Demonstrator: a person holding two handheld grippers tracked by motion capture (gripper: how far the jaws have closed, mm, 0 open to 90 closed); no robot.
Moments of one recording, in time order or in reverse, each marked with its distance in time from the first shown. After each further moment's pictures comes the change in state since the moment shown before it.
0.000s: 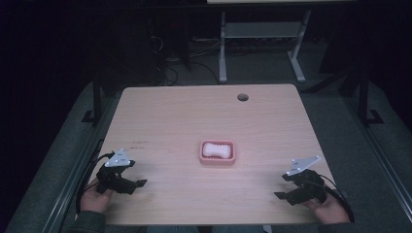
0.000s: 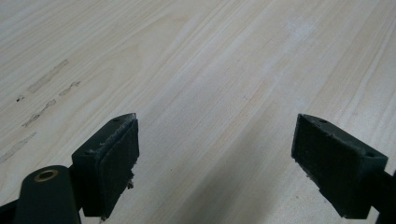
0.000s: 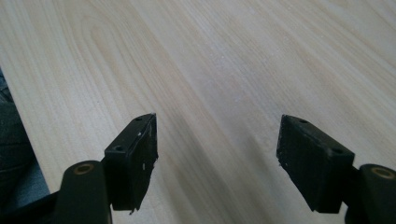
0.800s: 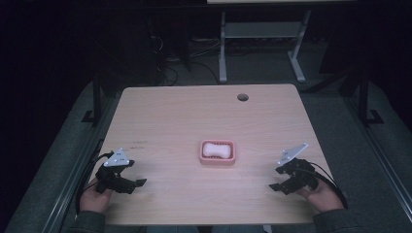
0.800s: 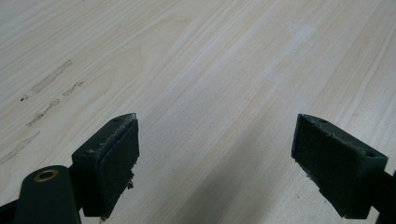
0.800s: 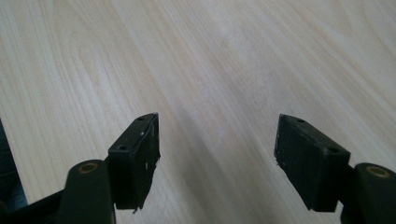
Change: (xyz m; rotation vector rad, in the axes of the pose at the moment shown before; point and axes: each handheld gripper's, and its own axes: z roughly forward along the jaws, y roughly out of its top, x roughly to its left) left arm 0.001 0.000 -0.001 -0.007 0.003 -0.008; right arm -0.017 0.030 0.011 0.068 0.042 -0.047
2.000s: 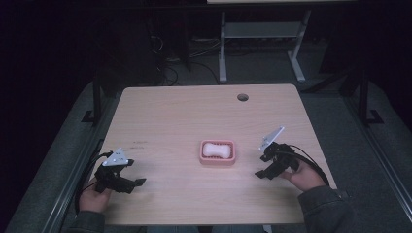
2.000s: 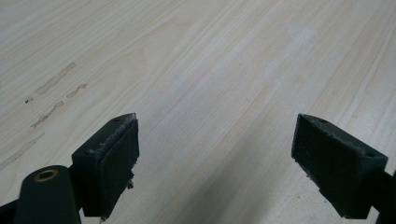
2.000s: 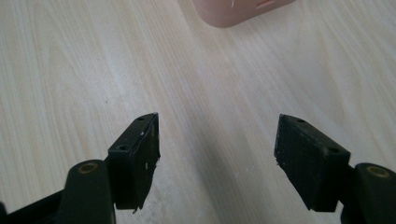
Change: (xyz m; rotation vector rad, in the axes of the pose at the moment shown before) left arm 0.001 0.001 -0.002 -0.012 0.000 -0.001; right arm -0.015 0.061 0.018 0.062 0.050 -0.089
